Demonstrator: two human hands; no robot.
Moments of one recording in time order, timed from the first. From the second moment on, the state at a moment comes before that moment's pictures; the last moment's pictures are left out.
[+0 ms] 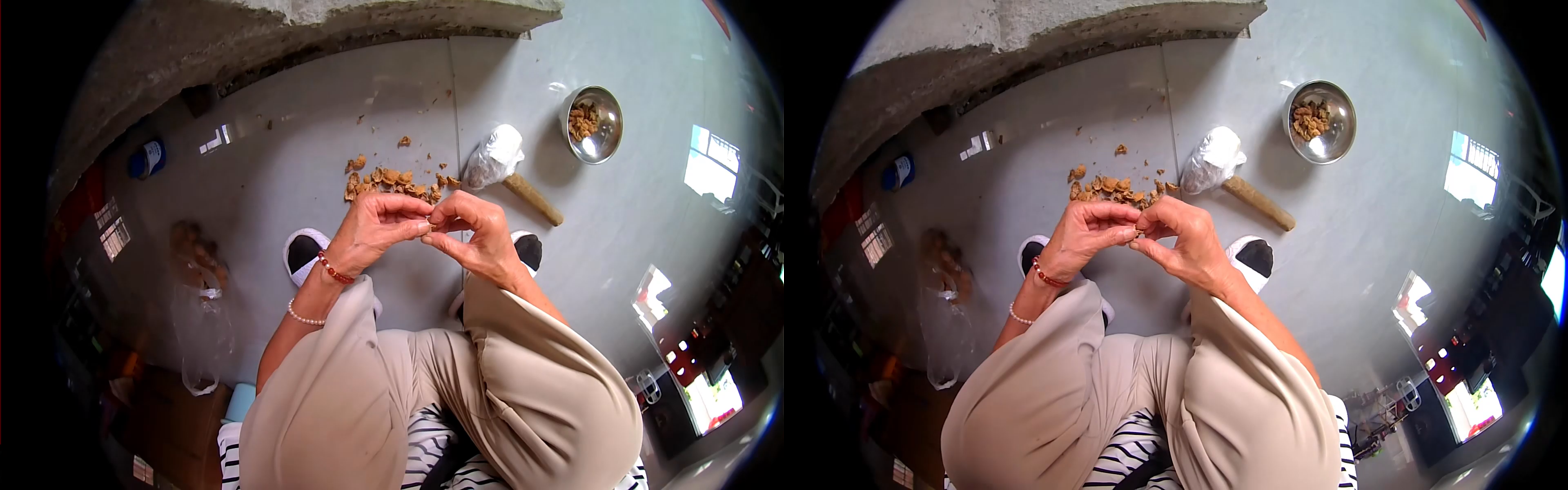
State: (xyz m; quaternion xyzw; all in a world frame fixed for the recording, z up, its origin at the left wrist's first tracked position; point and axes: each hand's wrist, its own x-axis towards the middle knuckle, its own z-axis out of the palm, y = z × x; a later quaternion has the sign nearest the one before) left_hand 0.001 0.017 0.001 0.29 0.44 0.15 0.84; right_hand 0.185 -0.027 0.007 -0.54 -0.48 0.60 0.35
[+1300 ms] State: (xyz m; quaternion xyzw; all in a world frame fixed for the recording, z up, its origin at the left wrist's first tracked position) left_hand 0.003 0.016 0.000 0.20 0.47 0.18 0.84; right_hand 0.186 -0.033 0.015 -0.55 -0.69 0.28 0.37
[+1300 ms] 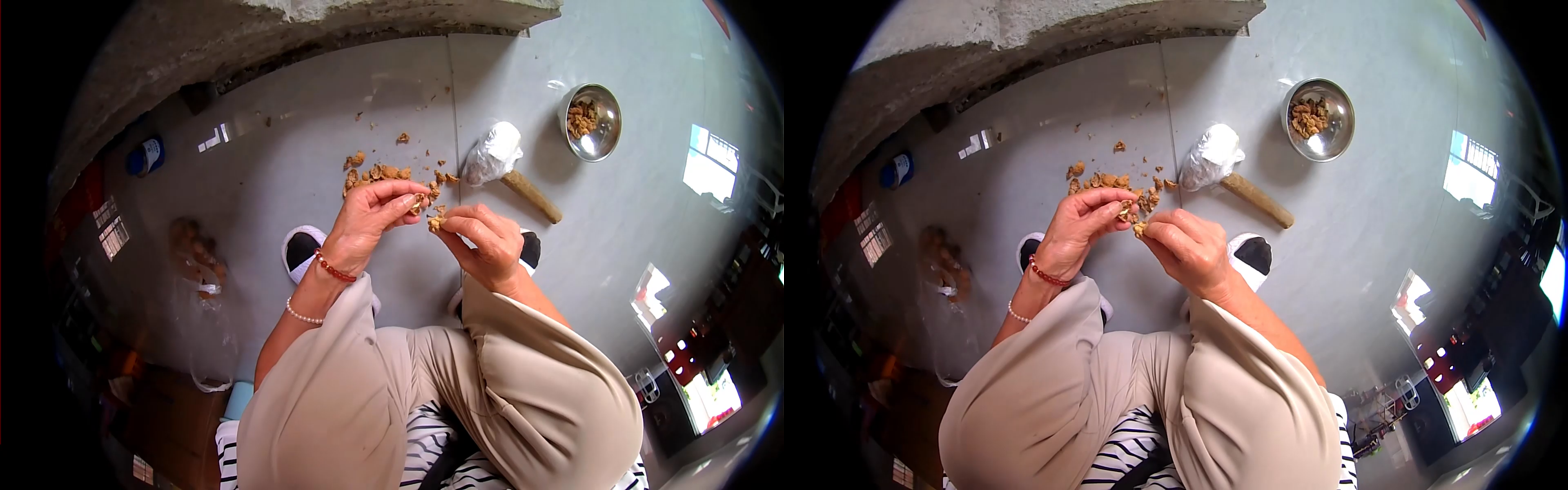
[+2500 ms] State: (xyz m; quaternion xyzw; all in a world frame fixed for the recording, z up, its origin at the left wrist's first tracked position) left_hand 0.006 0.009 0.003 0.29 0.46 0.21 0.81; right_hand 0.182 -0.037 0.005 -0.60 -0.39 0.59 0.37
